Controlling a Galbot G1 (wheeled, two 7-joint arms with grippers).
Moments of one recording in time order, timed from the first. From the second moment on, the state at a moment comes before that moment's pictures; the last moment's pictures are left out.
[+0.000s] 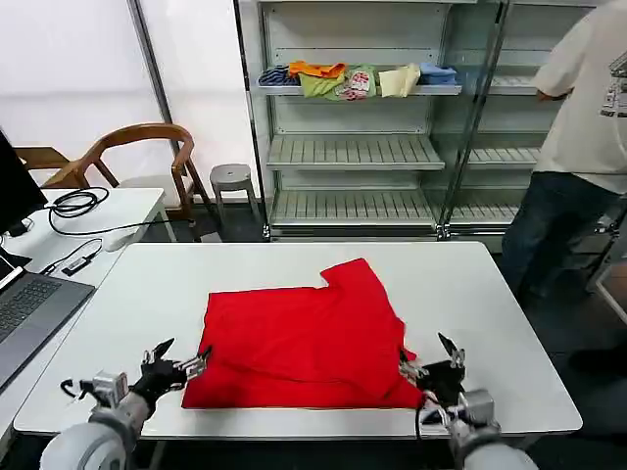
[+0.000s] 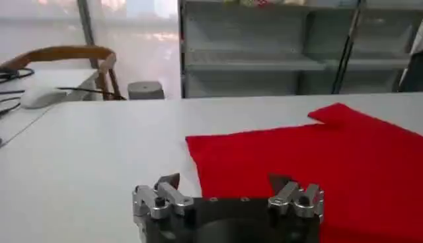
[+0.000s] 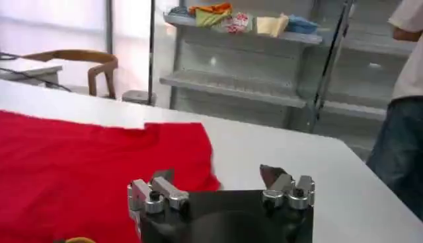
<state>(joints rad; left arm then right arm) 1.34 -0.98 -0.55 -1.99 -0.65 0.51 -0.06 -1.23 1.21 0.34 1.99 0.24 -0.47 0.16</state>
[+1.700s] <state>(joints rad) 0.76 -1.02 -0.24 -1.35 -0.66 0.46 0.01 -0.41 1.55 0.25 0.87 0.22 -0.34 0.11</state>
